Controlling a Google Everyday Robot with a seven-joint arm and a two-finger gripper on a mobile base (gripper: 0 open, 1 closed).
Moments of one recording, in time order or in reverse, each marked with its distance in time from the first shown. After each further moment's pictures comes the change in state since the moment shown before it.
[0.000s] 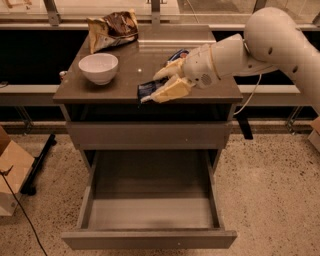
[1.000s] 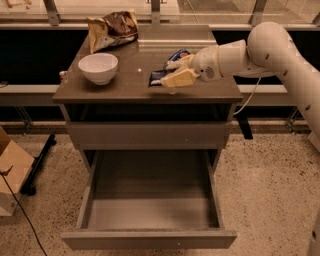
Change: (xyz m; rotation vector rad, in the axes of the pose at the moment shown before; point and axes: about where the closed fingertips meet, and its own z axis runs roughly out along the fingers) arm 0.046 -0.085 0.002 0.126 -0.088 0.205
